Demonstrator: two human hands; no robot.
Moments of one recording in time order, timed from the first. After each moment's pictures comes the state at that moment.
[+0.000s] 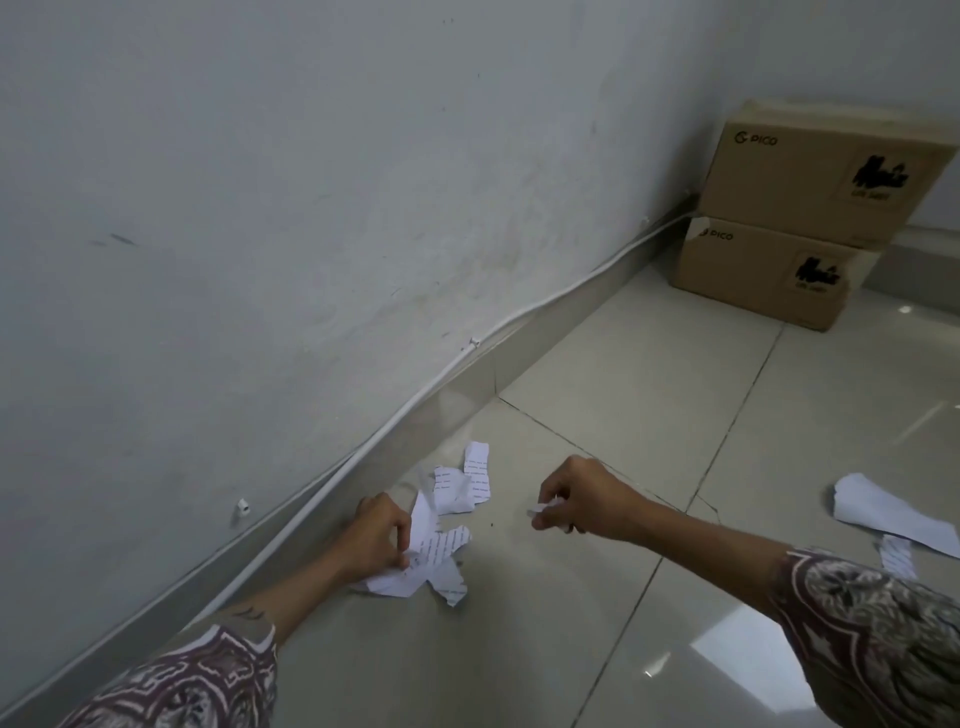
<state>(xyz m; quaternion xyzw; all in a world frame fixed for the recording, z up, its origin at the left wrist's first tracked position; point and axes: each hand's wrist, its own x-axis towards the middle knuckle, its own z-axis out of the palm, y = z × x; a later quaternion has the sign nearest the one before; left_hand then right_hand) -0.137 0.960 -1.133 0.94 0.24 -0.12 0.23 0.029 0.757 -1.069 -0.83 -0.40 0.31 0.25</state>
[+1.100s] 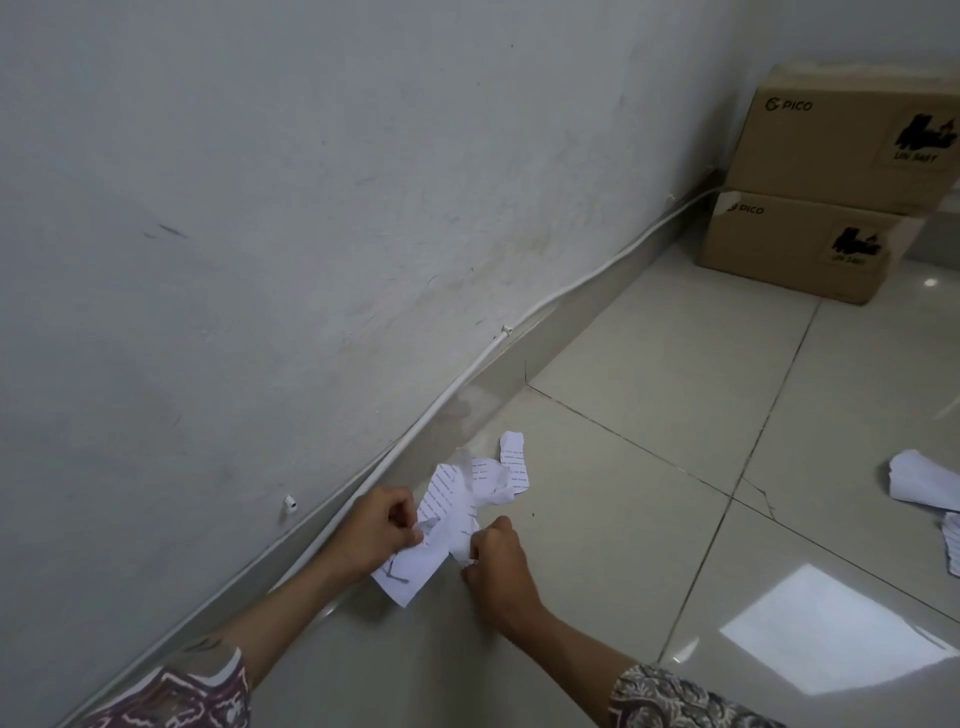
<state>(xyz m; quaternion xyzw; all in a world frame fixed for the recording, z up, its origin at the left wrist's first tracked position) -0.167 0.989 -1.131 0.86 0.28 0.02 0.44 -0.093 0.846 -1.180 -0.87 -0.34 0.22 0.28</state>
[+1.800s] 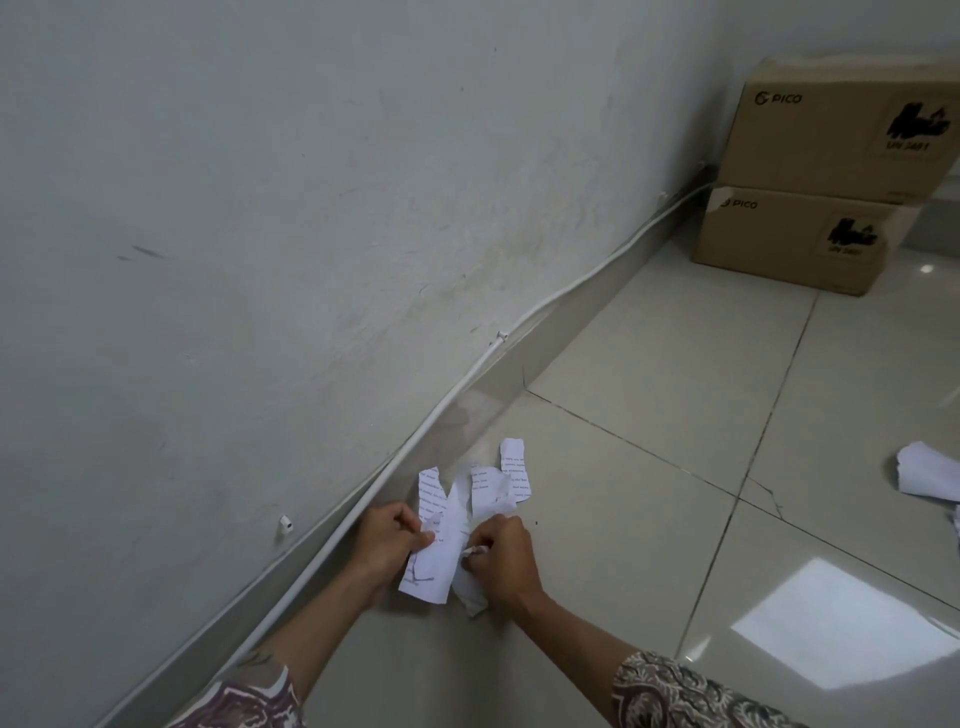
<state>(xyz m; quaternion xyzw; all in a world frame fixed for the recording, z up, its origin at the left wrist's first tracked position) -0.150 0.977 -1.148 0.70 0.44 0.08 0.56 -0.074 0.861 -1.193 -0.85 -0.24 0.21 0.42</state>
